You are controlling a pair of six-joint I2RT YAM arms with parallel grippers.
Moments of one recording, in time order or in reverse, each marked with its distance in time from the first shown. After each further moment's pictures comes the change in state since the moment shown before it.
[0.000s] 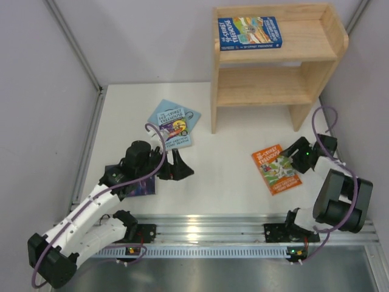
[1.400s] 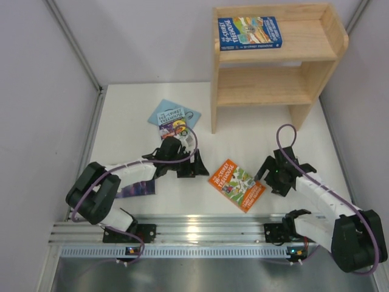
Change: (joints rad) left arm -0.023 0.684 -0.022 0.446 0.097 -0.079; right arm 0.667 -0.394 -0.146 -0.437 0.397 0.383
